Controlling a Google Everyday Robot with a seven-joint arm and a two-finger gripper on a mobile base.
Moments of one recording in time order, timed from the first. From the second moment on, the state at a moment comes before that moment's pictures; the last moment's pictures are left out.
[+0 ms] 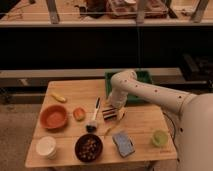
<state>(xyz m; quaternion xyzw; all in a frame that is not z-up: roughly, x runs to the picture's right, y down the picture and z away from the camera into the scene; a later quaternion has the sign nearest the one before) 0.047 0.131 0.855 -0.31 -0.21 -0.30 0.88</state>
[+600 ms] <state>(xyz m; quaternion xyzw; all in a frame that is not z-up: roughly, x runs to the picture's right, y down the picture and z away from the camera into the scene) 0.054 0.133 0.882 -0.32 -0.18 -0.28 0.89</state>
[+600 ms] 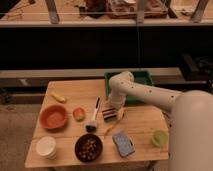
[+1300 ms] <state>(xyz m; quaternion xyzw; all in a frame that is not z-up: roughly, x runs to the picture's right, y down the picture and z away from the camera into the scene) 0.052 0.115 0.874 -0.31 -0.22 -0.27 0.88</state>
